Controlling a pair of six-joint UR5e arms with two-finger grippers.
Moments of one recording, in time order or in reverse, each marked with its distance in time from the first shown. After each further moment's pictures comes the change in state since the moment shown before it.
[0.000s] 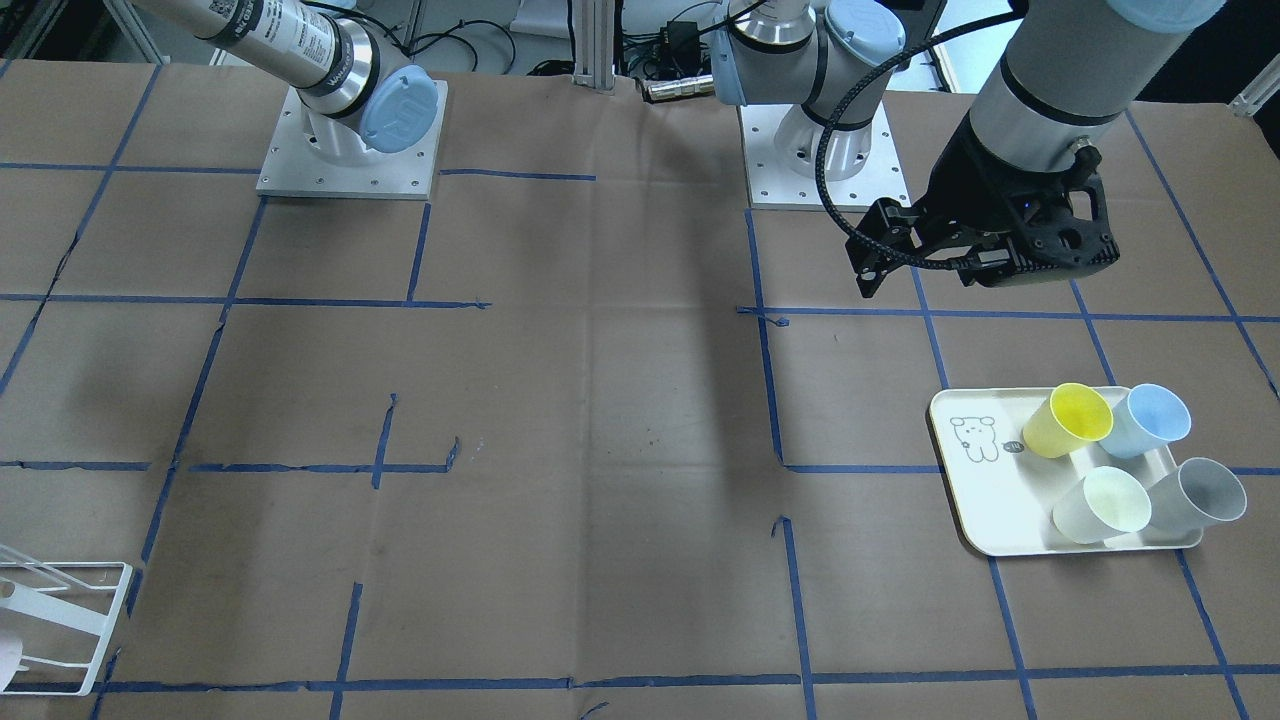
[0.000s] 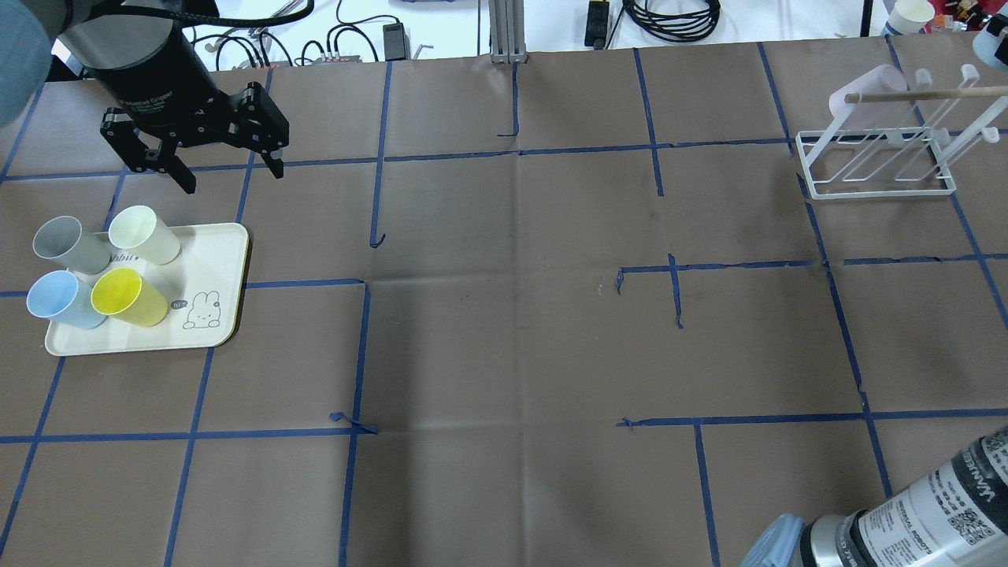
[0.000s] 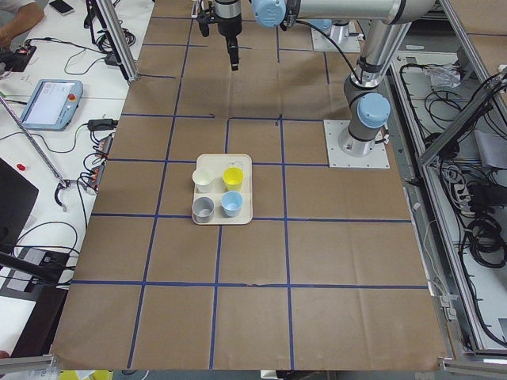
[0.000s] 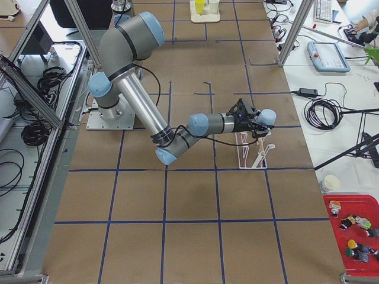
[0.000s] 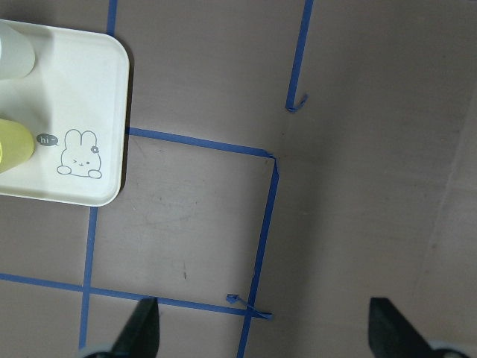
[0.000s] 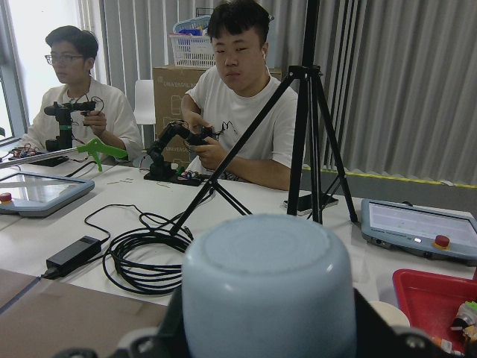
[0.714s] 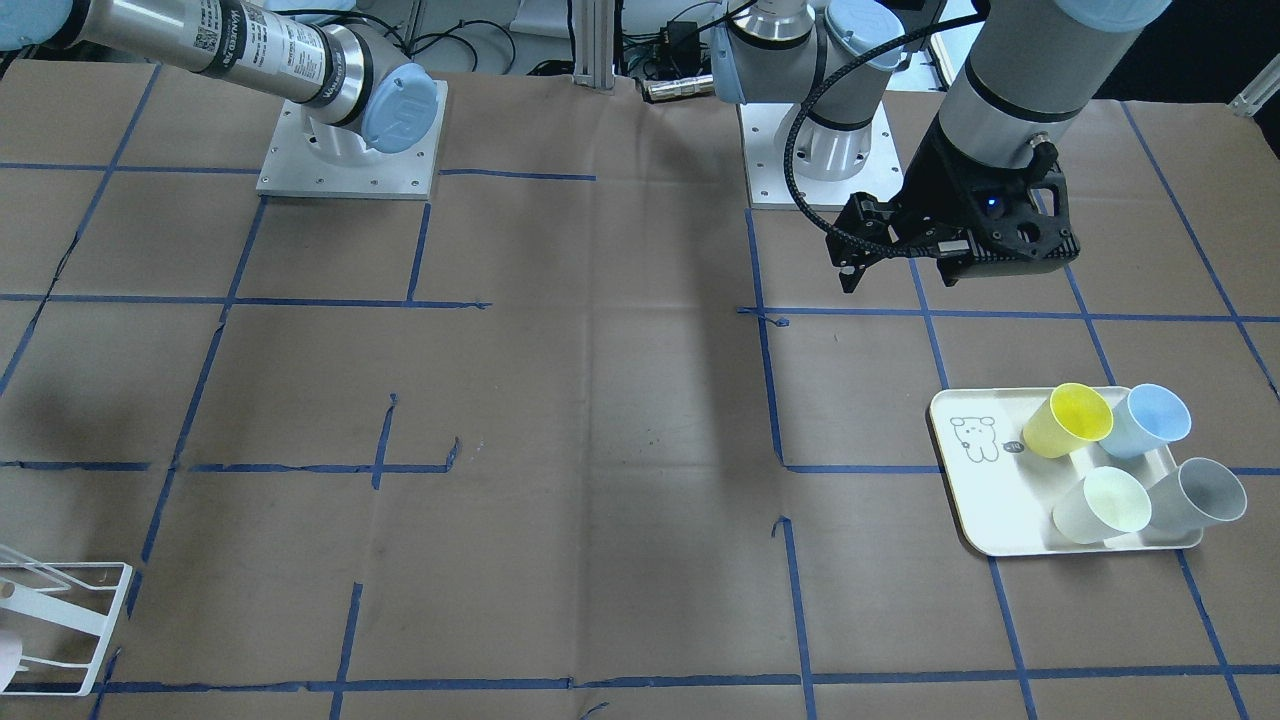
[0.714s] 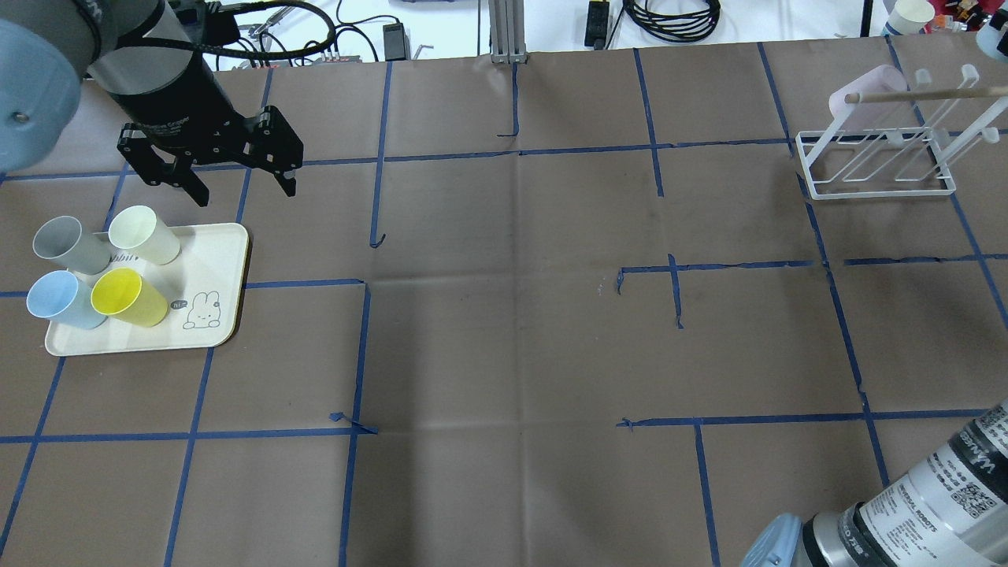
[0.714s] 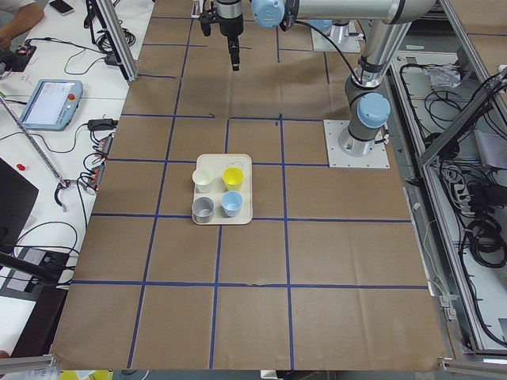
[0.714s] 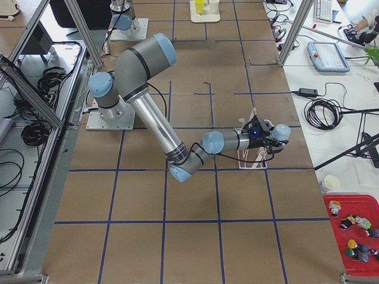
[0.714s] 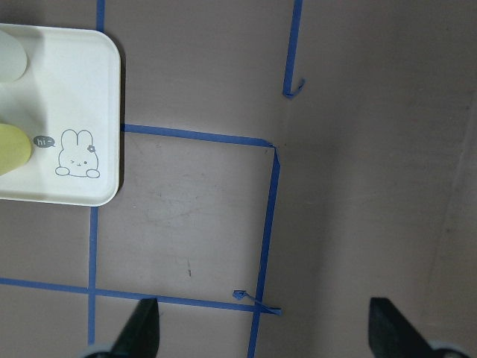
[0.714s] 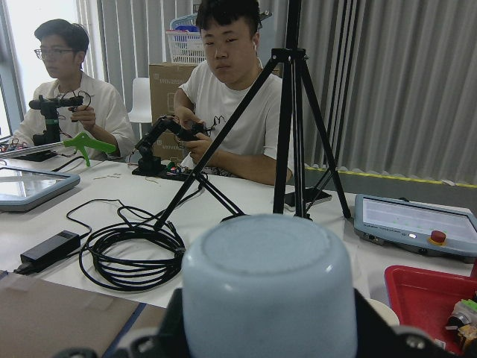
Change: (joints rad) left arm -0.012 0.043 -0.082 0.071 0.000 0.052; right arm 0.007 0.119 -0.132 0.011 0.002 0.007
